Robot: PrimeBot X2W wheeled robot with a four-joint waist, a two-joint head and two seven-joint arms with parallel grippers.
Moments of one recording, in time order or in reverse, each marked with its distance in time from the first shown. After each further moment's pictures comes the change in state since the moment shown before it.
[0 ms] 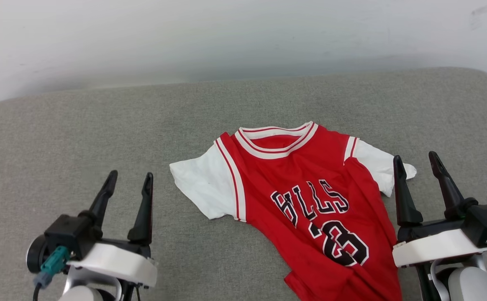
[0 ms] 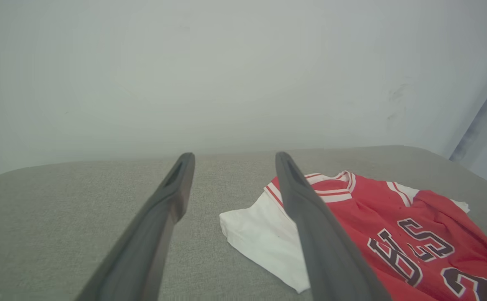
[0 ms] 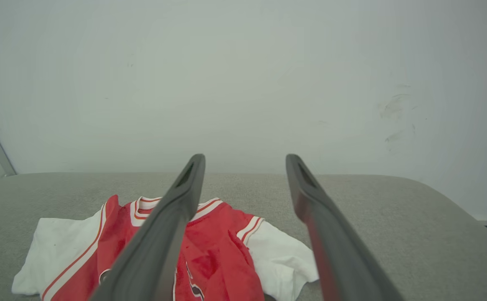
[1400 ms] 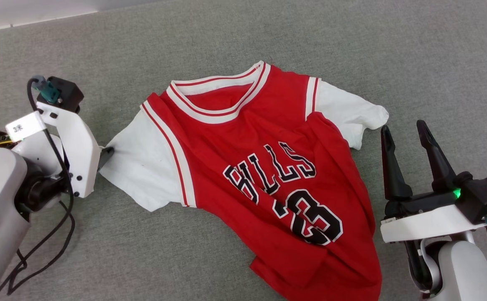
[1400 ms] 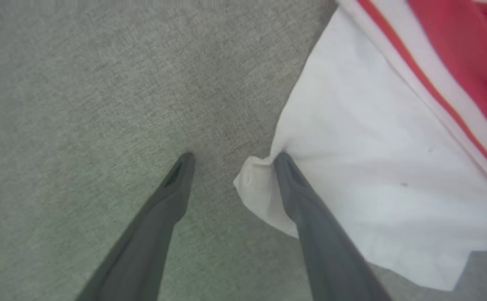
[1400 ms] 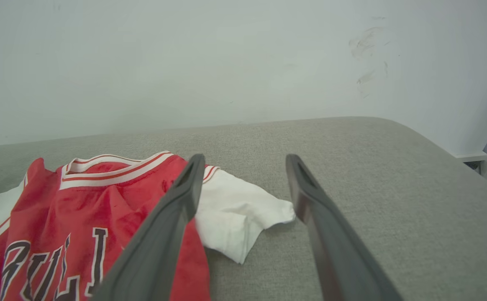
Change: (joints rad) left arm -0.612 0.212 -0.179 0.391 -0.178 -0.312 1.027; right arm -0.102 0.007 0.057 -0.002 0.052 0.000 -0.011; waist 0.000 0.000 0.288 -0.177
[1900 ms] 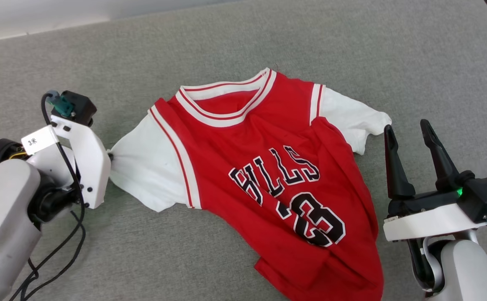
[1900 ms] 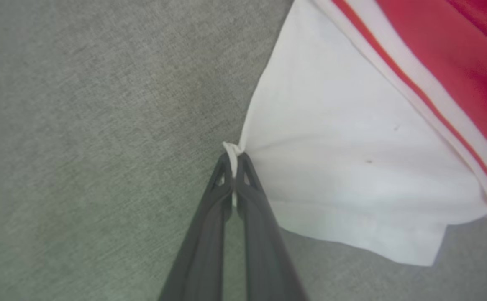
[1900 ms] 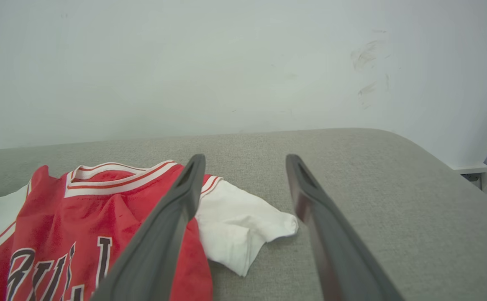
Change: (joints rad) left arm 0.028 -0.031 -0.017 0.028 -0.001 -0.007 -0.068; right arm -0.004 0.000 -0.014 0.007 -0.022 0.000 0.000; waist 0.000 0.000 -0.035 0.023
